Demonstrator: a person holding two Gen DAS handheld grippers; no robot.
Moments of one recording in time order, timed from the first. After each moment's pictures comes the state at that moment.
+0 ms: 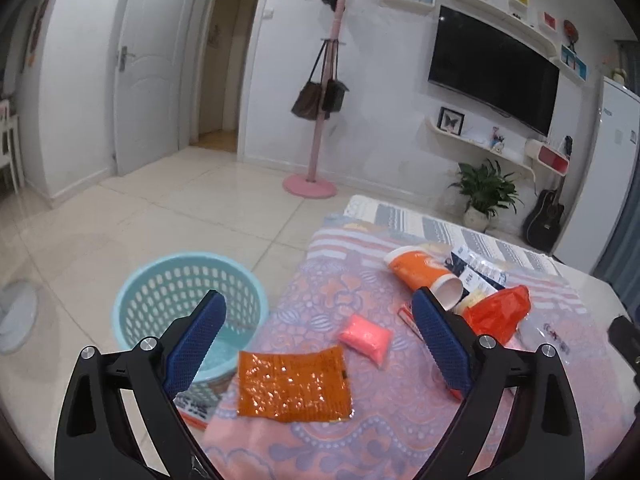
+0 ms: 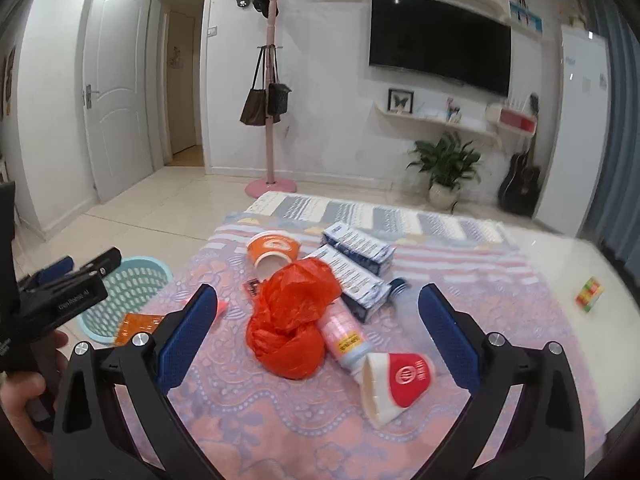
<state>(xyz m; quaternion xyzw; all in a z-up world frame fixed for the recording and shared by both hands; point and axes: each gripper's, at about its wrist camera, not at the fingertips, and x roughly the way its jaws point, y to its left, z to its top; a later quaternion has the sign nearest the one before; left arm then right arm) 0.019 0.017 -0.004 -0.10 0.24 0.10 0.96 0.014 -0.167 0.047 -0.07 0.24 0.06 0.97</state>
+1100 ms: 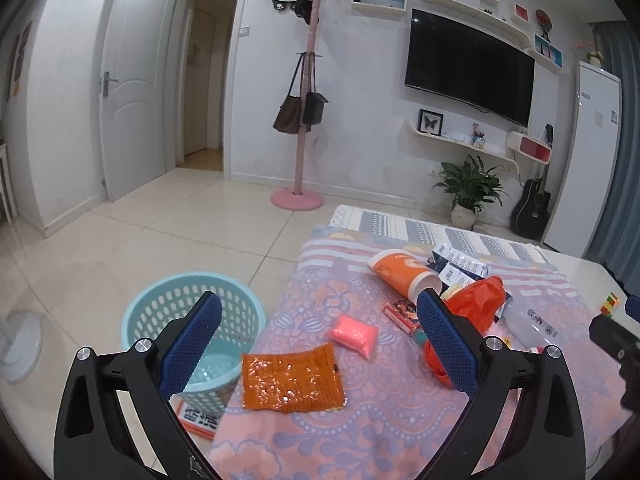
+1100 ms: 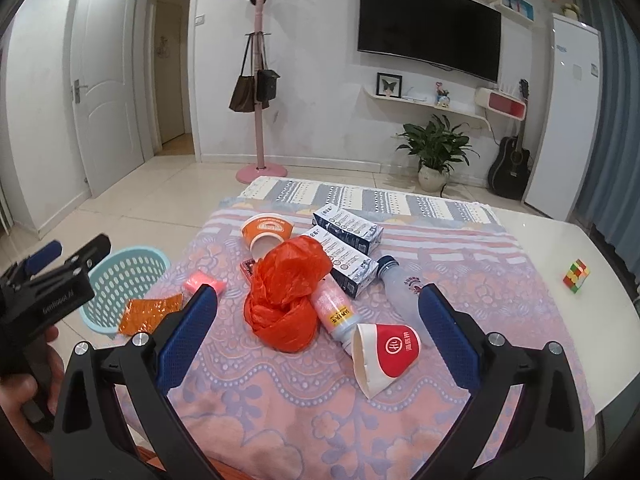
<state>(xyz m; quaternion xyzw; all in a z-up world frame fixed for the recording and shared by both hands) -0.003 0.001 0.014 -0.06 0.23 0.07 0.97 0.000 -0.174 0.048 -0.06 0.28 0.05 0.96</state>
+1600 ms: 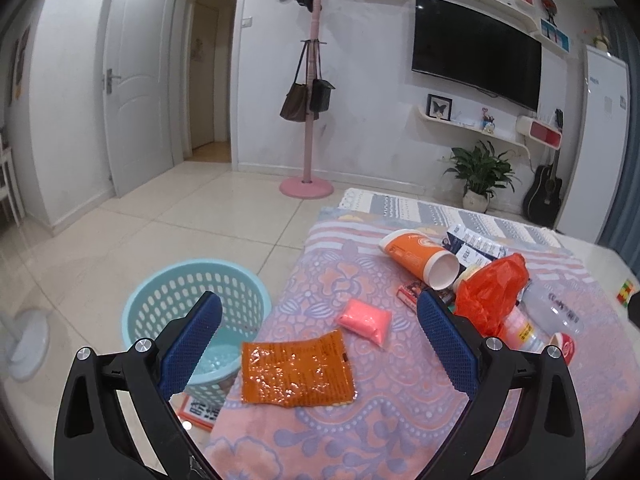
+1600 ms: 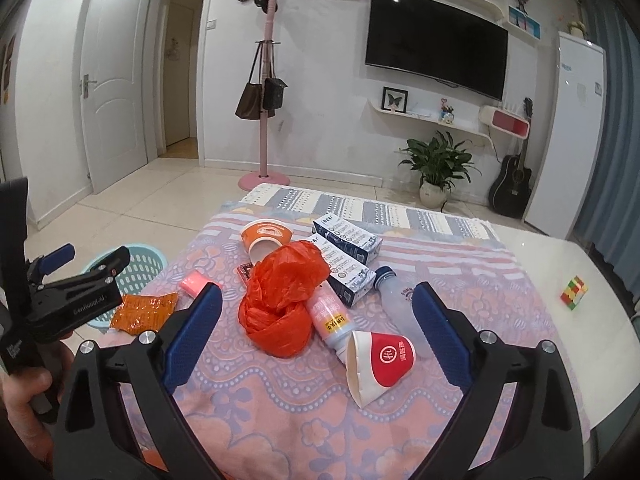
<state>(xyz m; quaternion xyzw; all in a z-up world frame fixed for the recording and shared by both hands) 0.009 -0.007 -0.011 -0.05 0.25 0.09 0.96 -0.006 -0.180 0.045 -0.07 0.26 0.05 0.96</state>
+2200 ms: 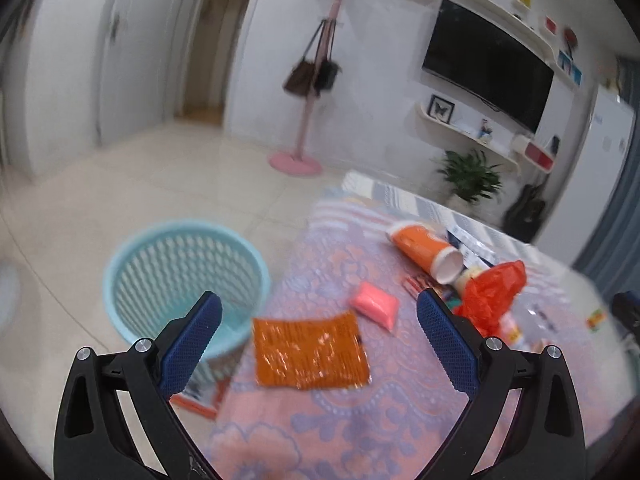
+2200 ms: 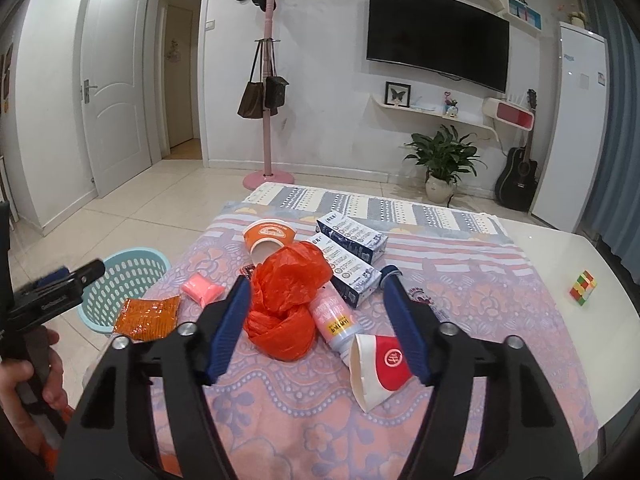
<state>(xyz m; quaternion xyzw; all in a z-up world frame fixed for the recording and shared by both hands) 0.009 0.054 -0.033 -0.16 0.29 0.04 0.94 0.009 -0.183 0.044 -0.06 0.26 0.07 0.96</state>
